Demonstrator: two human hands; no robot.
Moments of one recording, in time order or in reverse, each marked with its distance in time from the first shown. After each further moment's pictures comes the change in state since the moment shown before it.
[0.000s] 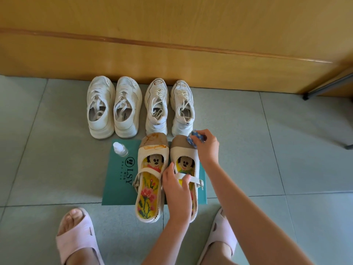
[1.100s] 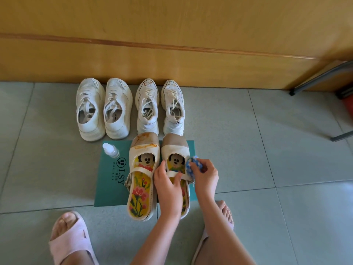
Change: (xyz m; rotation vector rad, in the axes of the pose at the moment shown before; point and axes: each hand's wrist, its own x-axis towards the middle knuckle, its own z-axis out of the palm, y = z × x) left_hand 0.002 -0.009 0.001 0.049 0.014 0.078; right_hand -0.083 0.033 -0.023 0.131 0.175 0.230
